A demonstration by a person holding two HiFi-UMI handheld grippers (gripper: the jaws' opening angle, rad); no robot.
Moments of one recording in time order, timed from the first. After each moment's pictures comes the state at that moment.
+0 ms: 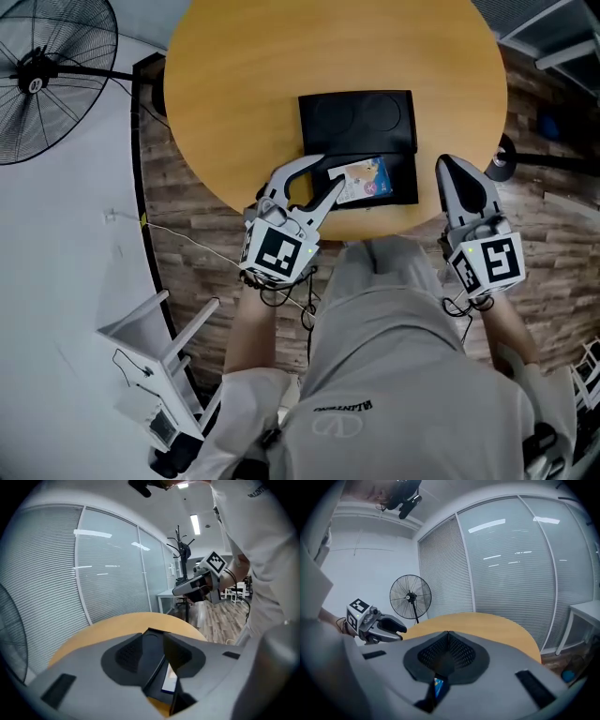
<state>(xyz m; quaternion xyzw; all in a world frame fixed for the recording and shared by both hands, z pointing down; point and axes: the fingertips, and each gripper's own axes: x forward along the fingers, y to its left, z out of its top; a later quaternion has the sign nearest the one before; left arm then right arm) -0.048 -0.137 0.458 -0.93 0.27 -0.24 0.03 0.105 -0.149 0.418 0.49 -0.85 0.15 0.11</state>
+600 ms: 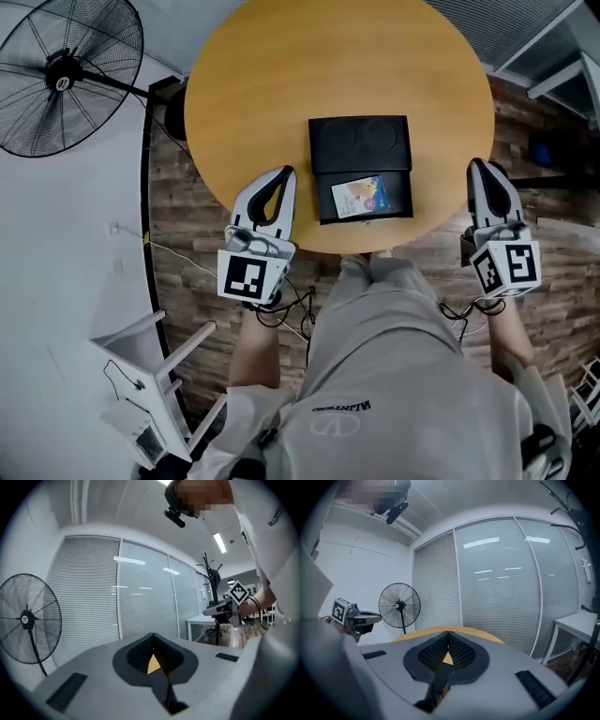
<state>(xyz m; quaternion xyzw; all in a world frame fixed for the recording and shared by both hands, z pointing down) -0.119 -0.143 0.338 -0.88 0.46 -0.07 0.01 0.158 -0.148 0.344 0.56 -0.82 0.10 0.07</state>
